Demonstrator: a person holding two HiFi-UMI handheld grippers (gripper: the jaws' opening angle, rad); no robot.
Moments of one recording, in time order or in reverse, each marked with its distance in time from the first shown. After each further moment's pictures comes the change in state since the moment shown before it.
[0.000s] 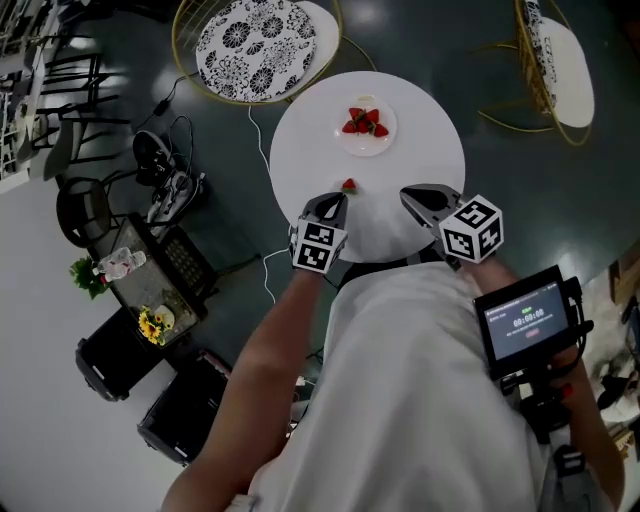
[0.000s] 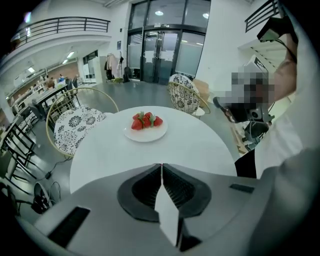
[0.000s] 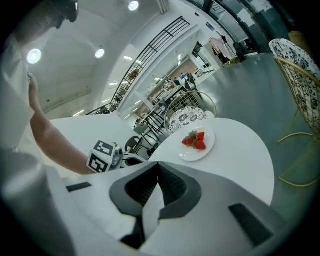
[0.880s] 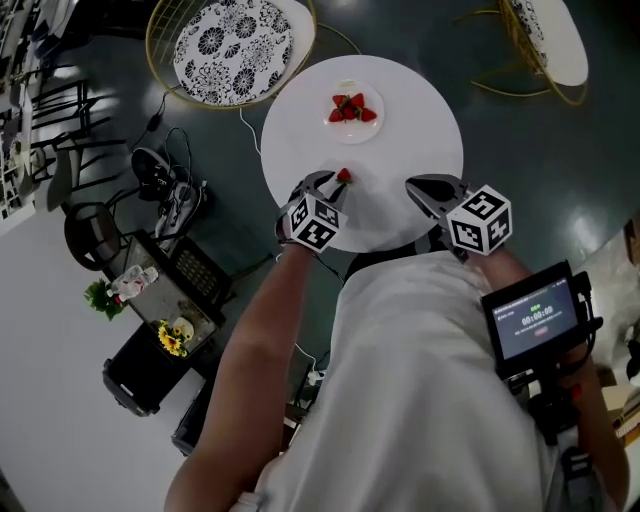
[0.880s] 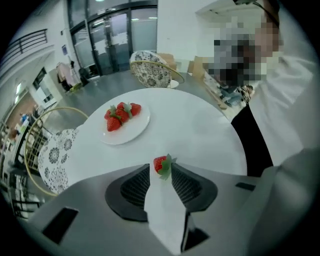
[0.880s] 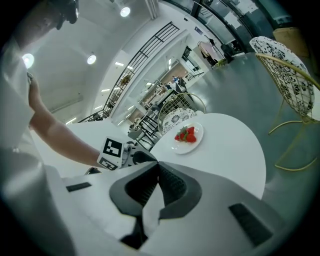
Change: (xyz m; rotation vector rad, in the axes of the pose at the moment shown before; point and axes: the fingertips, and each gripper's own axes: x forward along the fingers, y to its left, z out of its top) left arm 0.040 0.010 -0.015 0.452 0.225 -0.112; right arm -0.010 -0.016 -0.023 0.086 -0.057 -0.060
